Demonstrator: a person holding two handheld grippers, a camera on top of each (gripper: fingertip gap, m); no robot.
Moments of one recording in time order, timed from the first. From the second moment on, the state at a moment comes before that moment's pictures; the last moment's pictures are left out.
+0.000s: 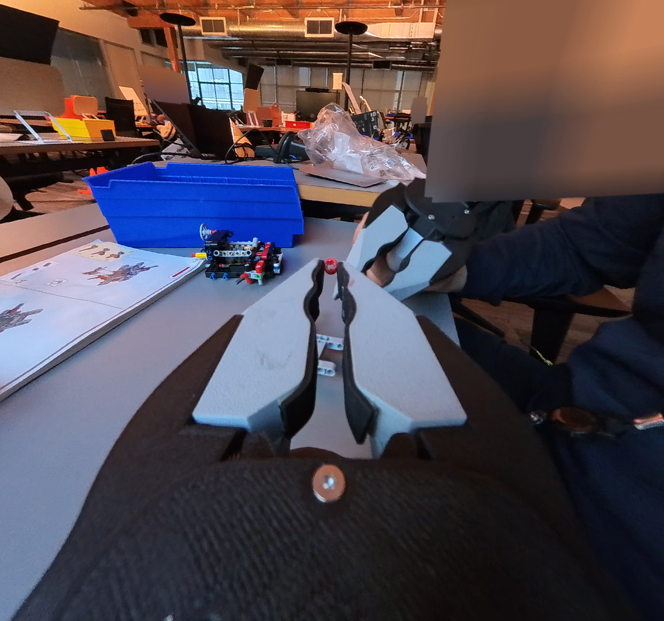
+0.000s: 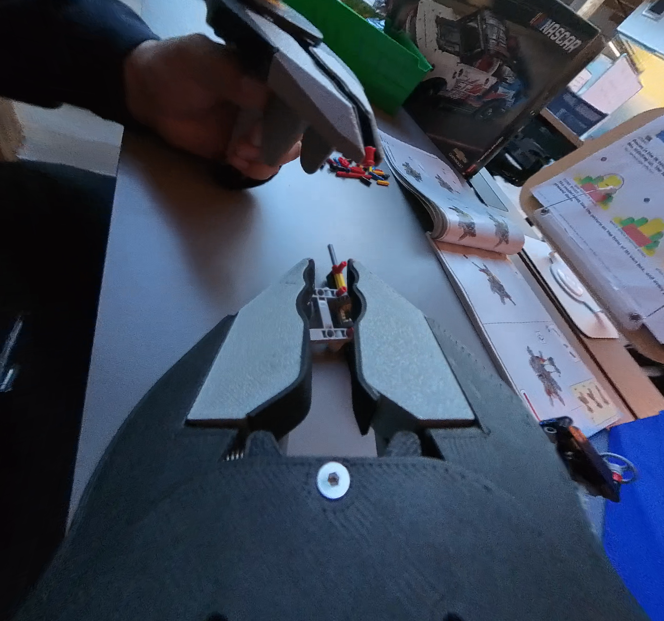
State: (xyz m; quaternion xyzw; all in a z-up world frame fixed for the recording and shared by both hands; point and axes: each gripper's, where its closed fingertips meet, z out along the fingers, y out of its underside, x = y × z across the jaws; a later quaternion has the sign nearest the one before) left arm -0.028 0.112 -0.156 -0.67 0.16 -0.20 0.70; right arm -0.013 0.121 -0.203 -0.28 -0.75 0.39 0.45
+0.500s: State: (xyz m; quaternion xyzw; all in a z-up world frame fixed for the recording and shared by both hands) left arm -0.007 0.122 -0.144 -0.62 0.07 -0.40 0.67; right arm -0.016 0.129 -0.171 -0.28 -0.69 0.39 0.53
